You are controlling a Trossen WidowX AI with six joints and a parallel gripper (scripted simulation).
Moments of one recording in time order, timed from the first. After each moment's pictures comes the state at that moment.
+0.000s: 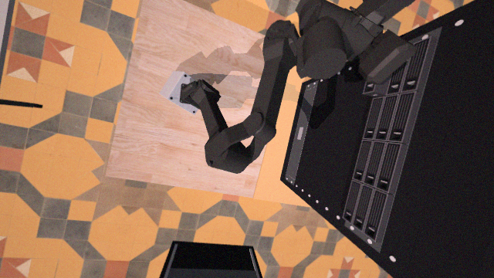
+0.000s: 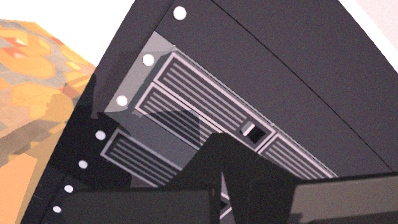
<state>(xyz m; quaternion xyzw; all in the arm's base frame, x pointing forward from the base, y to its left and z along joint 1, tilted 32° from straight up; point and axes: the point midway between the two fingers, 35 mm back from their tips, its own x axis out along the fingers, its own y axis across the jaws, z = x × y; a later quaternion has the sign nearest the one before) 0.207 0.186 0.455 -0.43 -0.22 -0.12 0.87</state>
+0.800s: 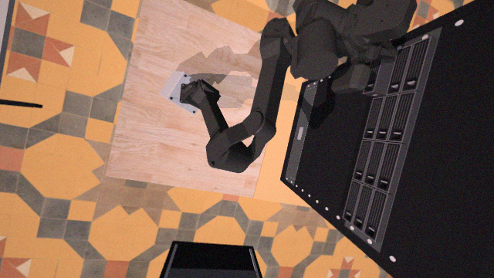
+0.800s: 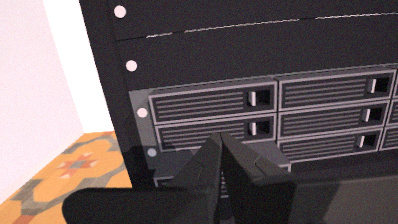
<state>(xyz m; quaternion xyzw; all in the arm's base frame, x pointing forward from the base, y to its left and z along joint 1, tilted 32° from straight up) 0.199 0.185 0.453 -0.07 -0.25 -0.03 0.96</state>
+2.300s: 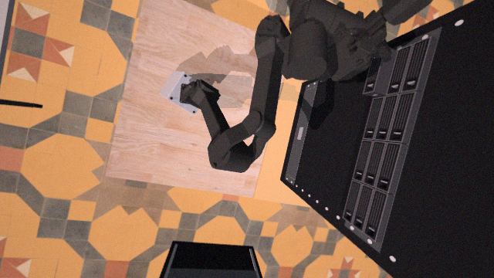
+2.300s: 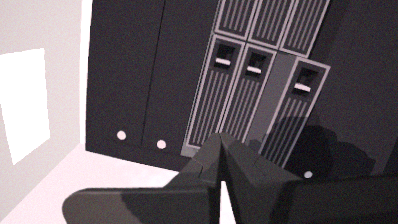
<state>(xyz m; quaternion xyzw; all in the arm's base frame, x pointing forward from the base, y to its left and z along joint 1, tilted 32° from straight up) 0.187 0.184 0.447 0.49 -0.23 0.12 0.83</state>
